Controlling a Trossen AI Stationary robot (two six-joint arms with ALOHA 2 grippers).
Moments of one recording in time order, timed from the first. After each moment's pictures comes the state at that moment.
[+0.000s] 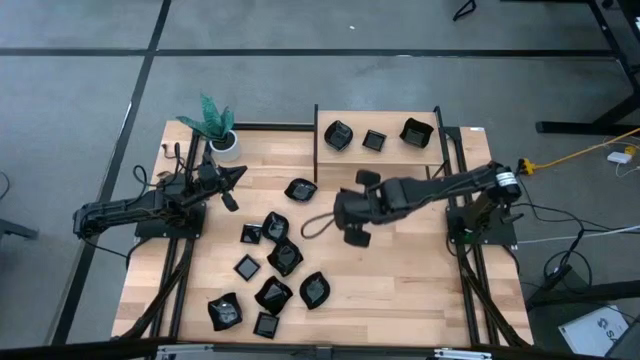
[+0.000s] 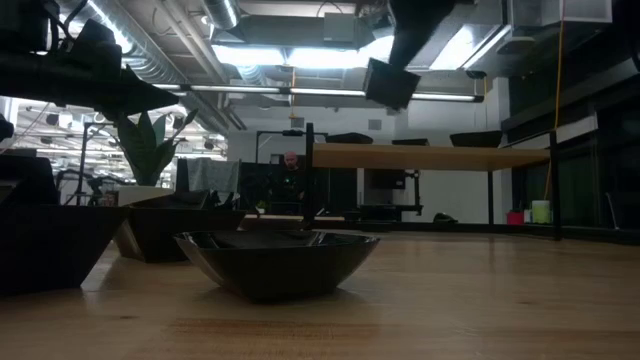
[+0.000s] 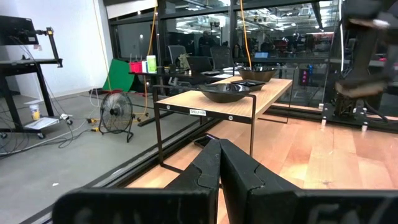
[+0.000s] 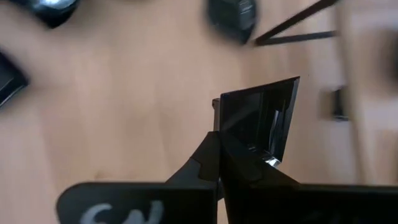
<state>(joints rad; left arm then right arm) 0.21 0.00 0.01 0.06 -0.37 0.02 0.19 1.74 1.70 -1.19 0.43 0.27</state>
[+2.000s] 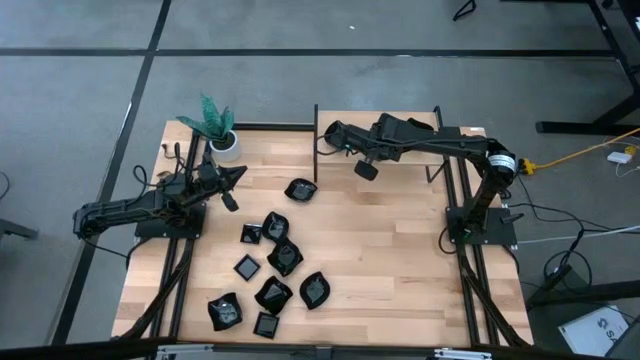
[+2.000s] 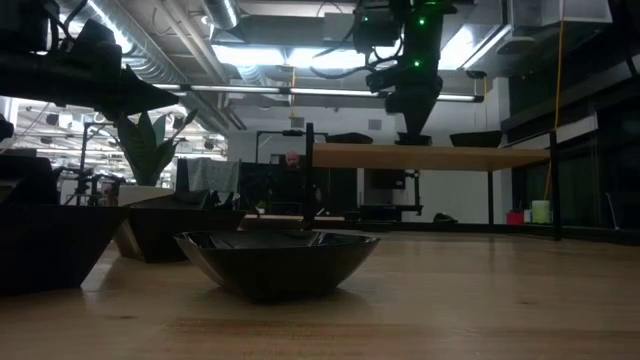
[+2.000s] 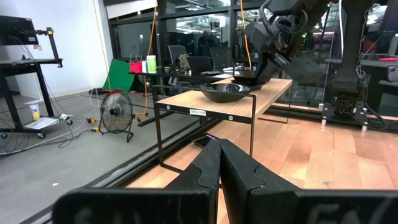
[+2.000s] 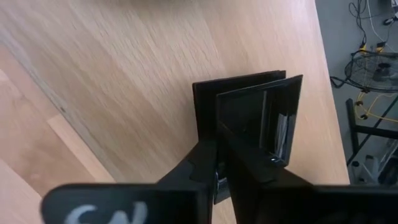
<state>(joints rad) 0.21 0.00 0.01 0.06 -0.37 0.02 -0.32 1.74 1.57 -1.18 0.58 0.07</state>
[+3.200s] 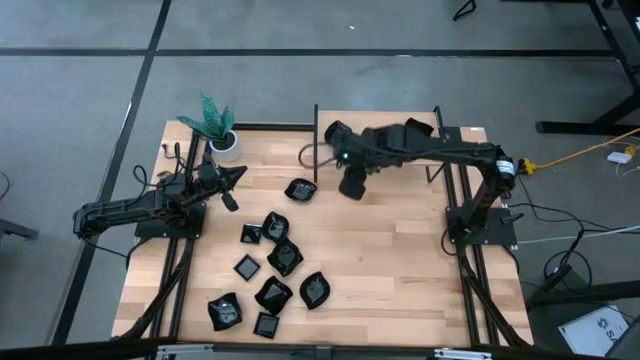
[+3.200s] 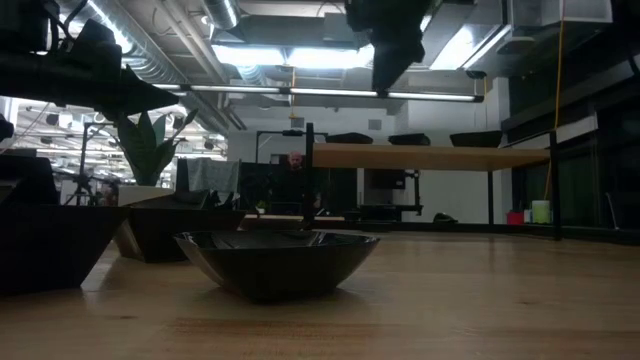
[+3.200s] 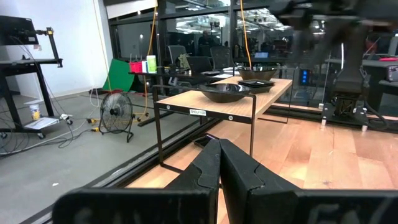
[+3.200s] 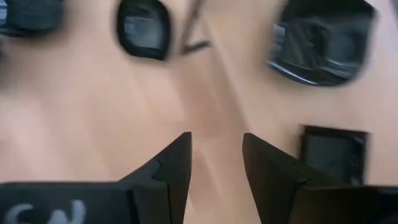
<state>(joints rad) 0.21 0.00 0.01 0.06 -0.37 0.02 -0.14 1.74 1.81 -1.22 0.27 0.18</state>
